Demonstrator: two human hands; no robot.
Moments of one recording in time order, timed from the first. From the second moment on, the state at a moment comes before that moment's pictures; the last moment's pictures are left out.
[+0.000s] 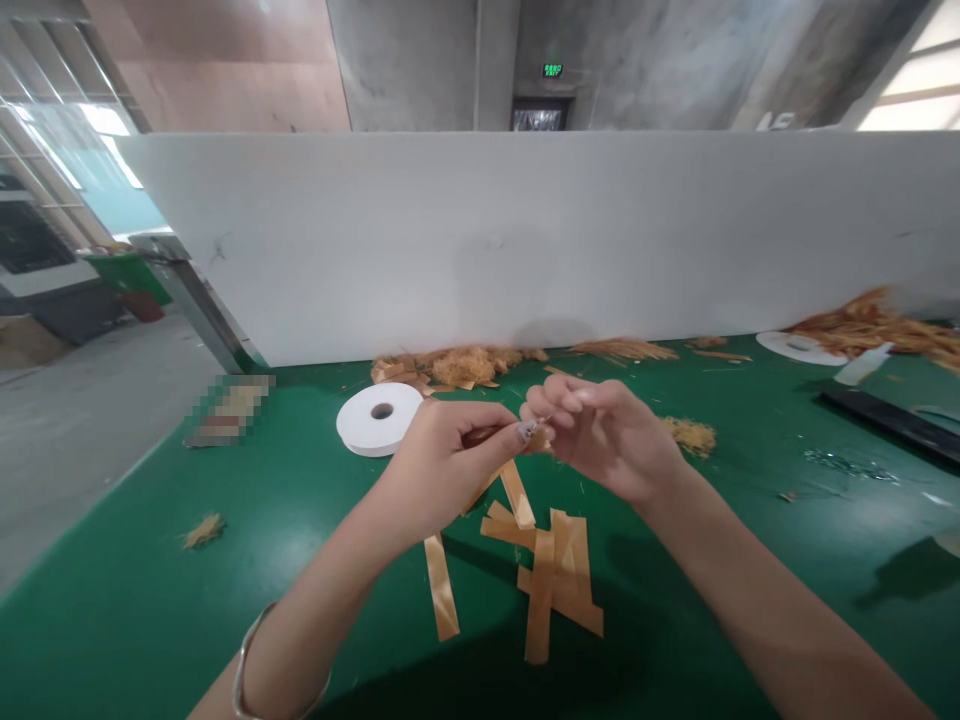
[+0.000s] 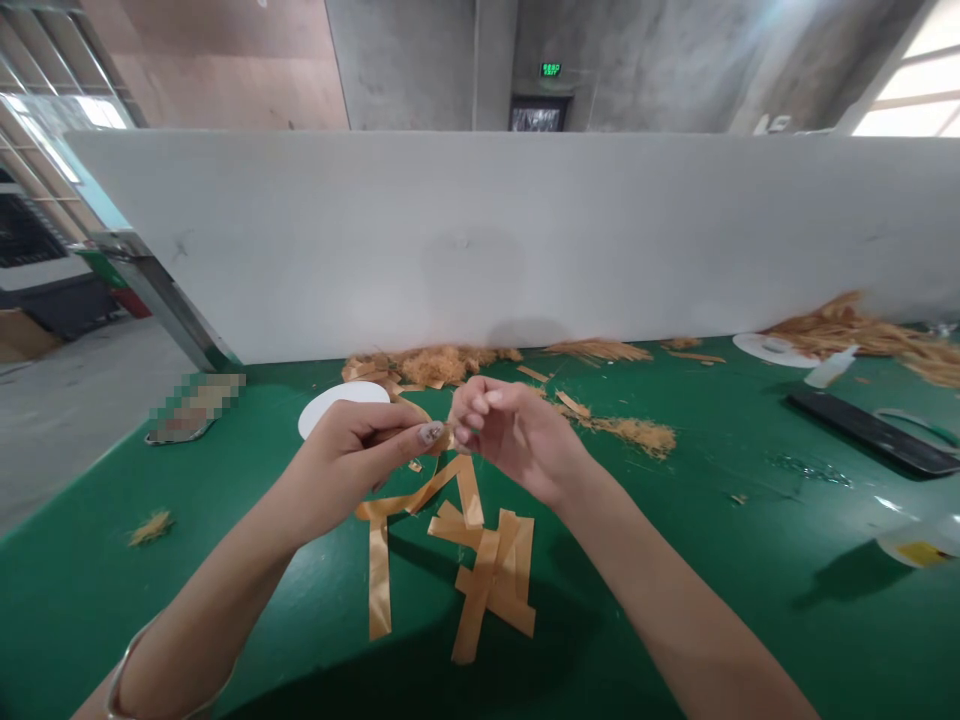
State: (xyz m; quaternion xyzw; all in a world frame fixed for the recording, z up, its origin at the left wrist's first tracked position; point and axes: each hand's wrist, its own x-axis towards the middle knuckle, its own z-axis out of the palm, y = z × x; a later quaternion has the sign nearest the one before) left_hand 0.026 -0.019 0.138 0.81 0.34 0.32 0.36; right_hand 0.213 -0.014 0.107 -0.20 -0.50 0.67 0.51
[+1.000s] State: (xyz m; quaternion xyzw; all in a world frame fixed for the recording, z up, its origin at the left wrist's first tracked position) left_hand 0.030 -0.019 0.137 0.88 0.32 0.26 0.24; right_hand 0.223 -0.036 0.128 -0.40 -0.86 0.09 0.30
